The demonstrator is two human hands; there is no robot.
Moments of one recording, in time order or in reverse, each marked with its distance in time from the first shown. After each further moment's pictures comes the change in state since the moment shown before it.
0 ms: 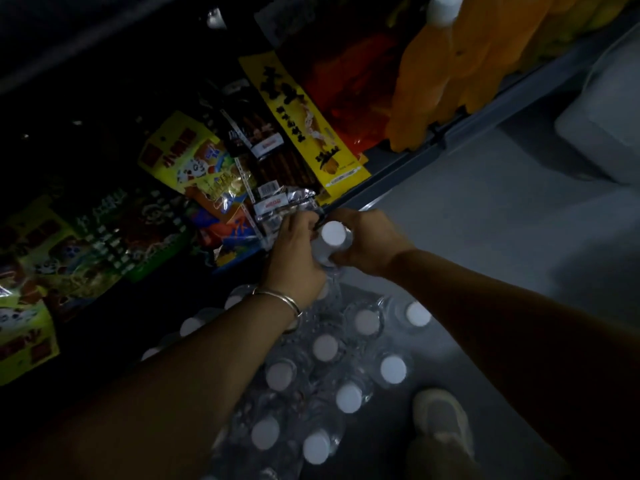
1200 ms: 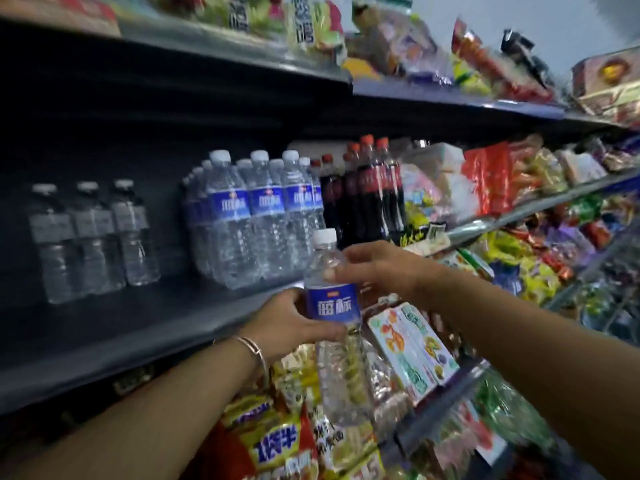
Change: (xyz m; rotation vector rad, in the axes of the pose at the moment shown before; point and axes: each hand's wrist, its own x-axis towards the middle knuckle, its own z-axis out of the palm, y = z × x) left_hand -0.242 0.688 -0.588 -0.211 0.174 0.646; right_hand -0.345 -0.568 -0.764 0.374 0.377 -0.574
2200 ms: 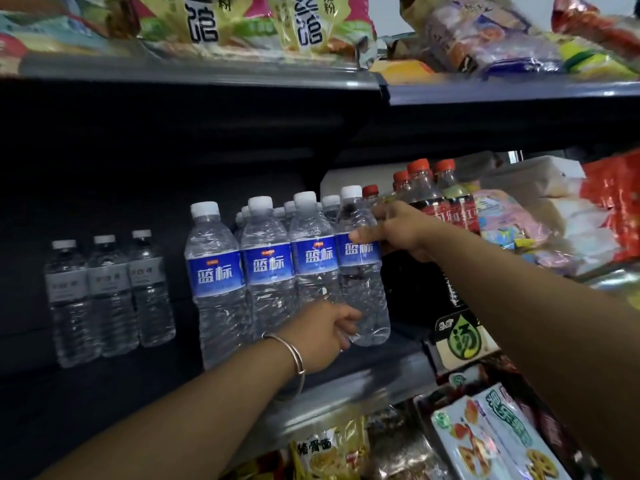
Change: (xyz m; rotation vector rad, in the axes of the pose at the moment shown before) left_hand 0.170 0.023 -0.012 0.625 0.017 0.005; right_hand 0.216 0.005 -0.117 0.058 0.076 -0.135
